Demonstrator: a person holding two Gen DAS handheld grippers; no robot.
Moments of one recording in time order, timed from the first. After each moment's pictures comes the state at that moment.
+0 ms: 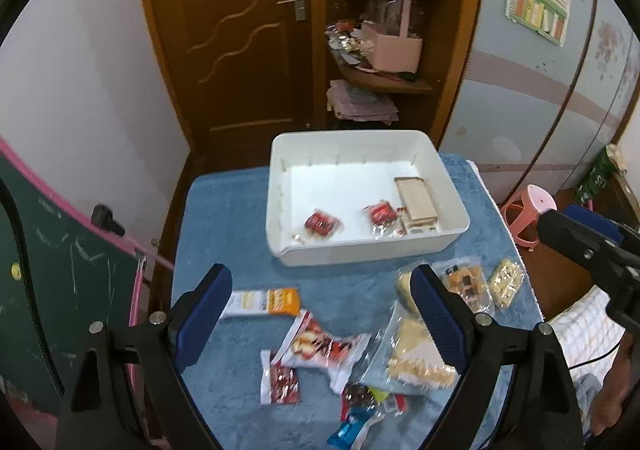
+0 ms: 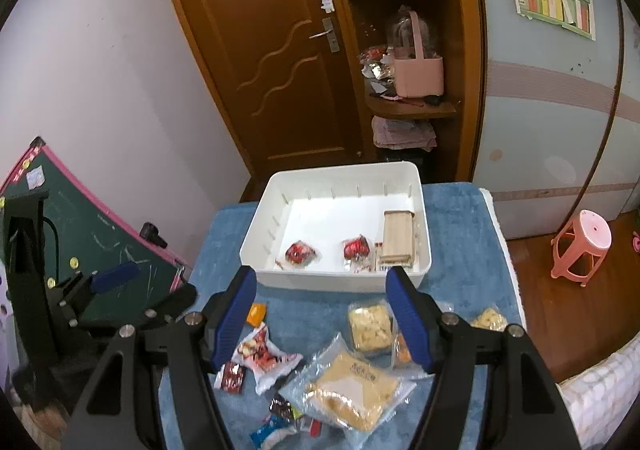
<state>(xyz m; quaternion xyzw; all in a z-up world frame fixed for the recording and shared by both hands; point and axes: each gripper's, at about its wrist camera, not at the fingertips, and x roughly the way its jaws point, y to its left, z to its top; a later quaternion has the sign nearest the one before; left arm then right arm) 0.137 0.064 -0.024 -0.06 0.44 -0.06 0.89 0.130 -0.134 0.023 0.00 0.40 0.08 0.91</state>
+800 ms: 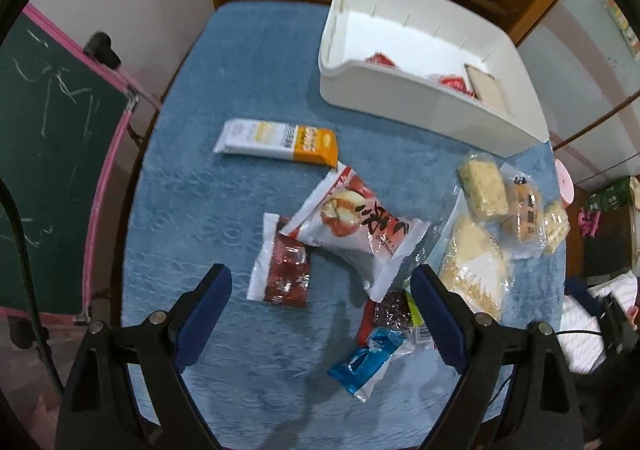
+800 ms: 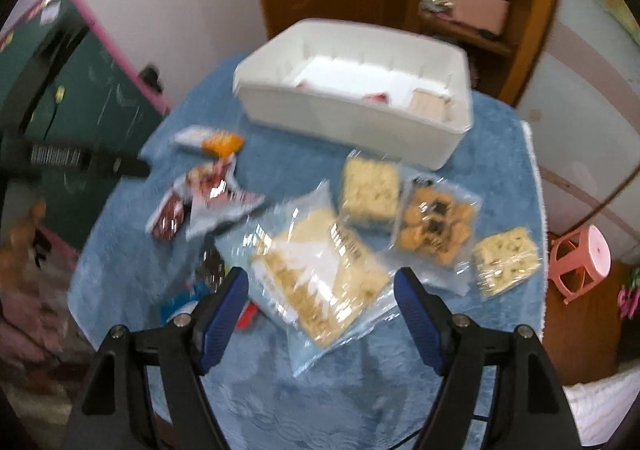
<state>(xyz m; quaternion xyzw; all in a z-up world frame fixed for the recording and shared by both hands) 0.122 0.087 -0.183 -0.16 0.61 -0.02 0.77 0.081 -0.145 -0.134 -0.15 0.52 0.15 0.83</state>
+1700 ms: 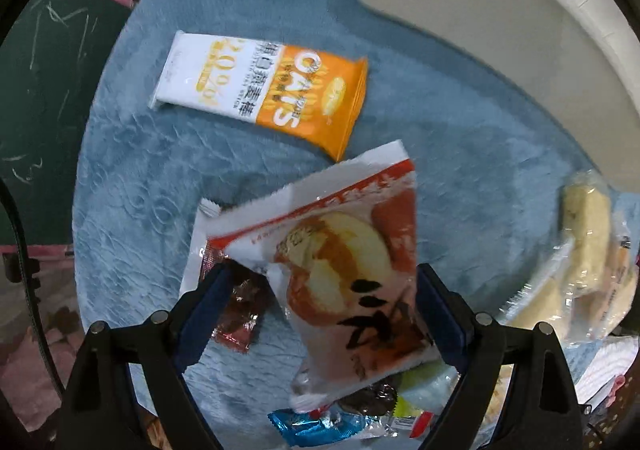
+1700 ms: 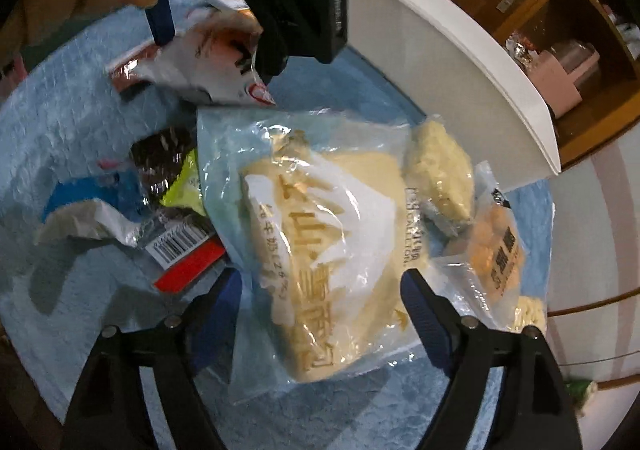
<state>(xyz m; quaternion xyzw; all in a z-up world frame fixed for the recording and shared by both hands) 0.199 0.040 -0.294 -0.18 0.73 0.10 0.65 0.070 -0.105 -0.246 -0.41 0.48 0.17 0.76</state>
